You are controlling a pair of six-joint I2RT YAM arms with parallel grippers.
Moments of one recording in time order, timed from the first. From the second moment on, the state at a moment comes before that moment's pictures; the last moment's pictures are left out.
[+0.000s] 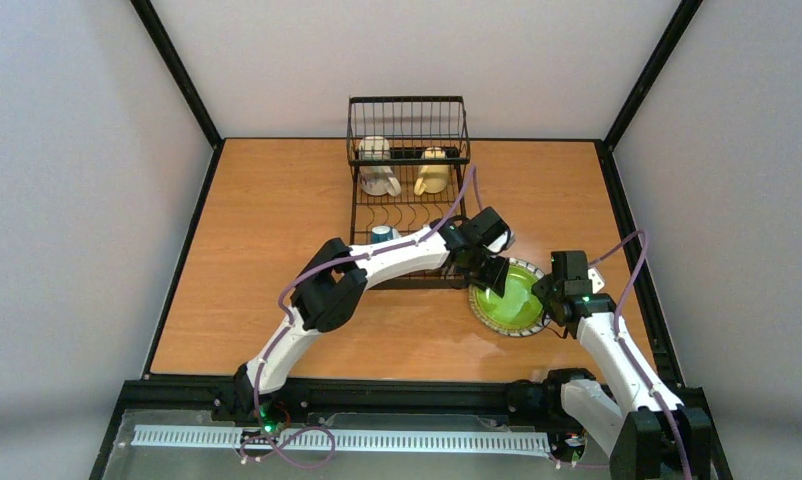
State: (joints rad) left arm -0.99 2.31 1.92 -0.63 0.27 -0.53; right arm 0.06 0.91 0.47 -0.56 0.14 1.00
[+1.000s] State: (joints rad) left arm -1.00 2.32 1.93 -0.62 0.27 -0.53; right arm 0.04 0.75 0.32 -0.46 0.00 0.97
